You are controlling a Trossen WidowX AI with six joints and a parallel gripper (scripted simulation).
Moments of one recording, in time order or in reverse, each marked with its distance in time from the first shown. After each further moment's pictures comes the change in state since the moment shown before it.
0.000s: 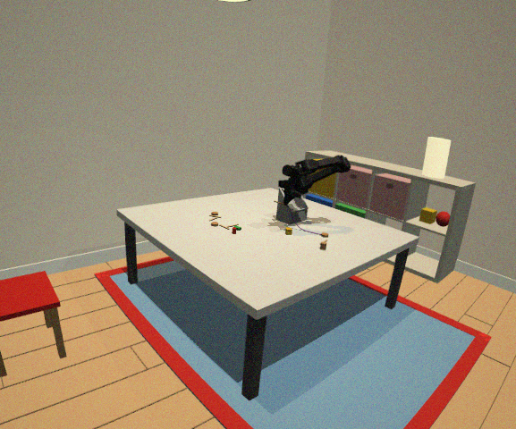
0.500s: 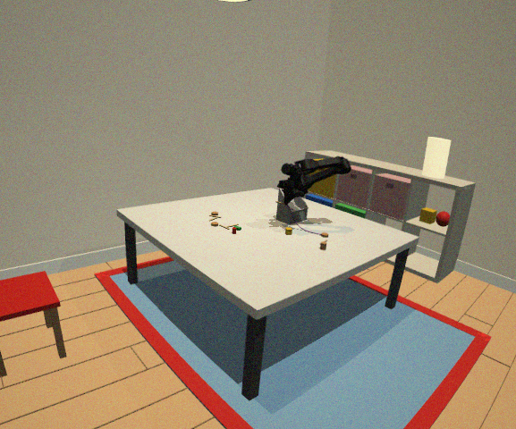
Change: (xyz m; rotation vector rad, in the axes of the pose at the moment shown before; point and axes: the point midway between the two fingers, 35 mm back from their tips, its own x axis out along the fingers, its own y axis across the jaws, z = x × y) arm -0.001 -0.005 -0.003 -0.243 -0.008 0.078
